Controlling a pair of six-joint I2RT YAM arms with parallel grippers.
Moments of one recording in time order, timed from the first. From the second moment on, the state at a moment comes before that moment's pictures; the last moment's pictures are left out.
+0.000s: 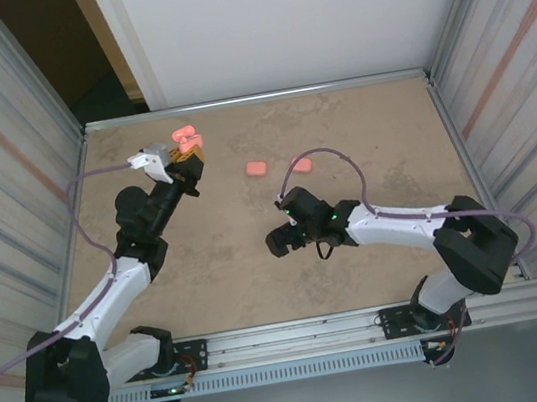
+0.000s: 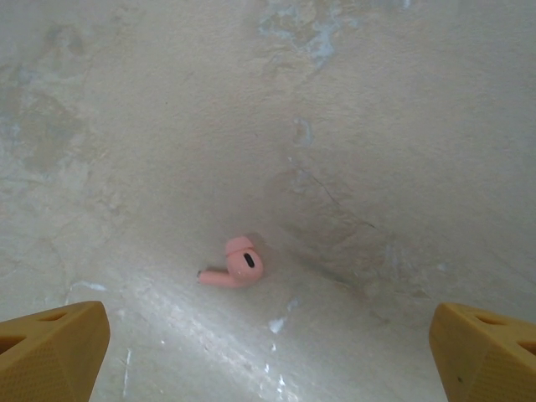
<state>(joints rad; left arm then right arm) -0.32 1.11 0.61 0.64 0.22 -0.31 0.89 1.51 0.85 -0.29 0.06 0.43</state>
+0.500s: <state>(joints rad) -0.31 1.10 0.61 0.64 0.22 -0.31 0.92 1.77 1.02 -0.33 0.16 0.38</state>
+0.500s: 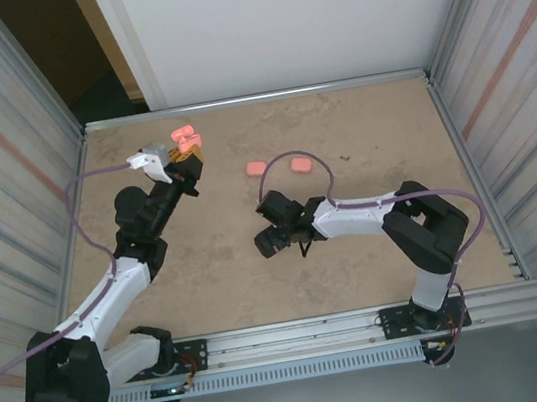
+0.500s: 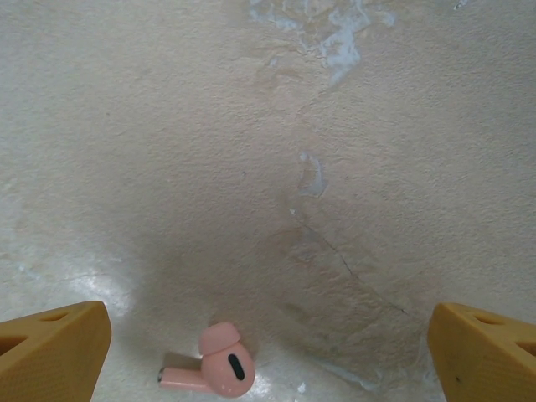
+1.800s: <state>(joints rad) -0.31 1.10 0.61 0.64 0.23 -0.32 0.92 1.72 0.94 -0.39 0.21 0.35</state>
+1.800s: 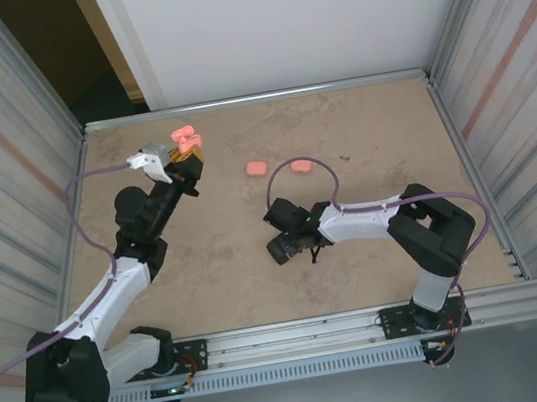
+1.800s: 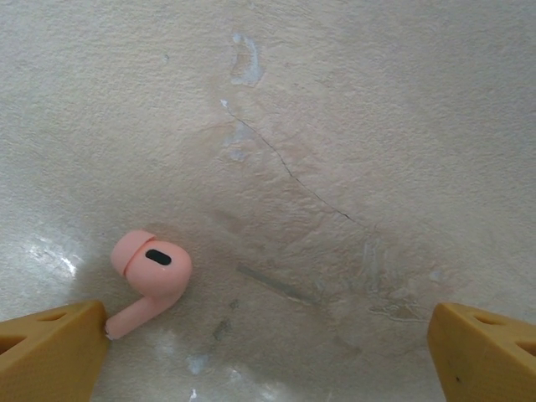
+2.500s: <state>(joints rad) -0.31 1.11 0.61 0.64 0.23 -0.32 0.83 1.56 0.91 -0.46 0.07 0.29</state>
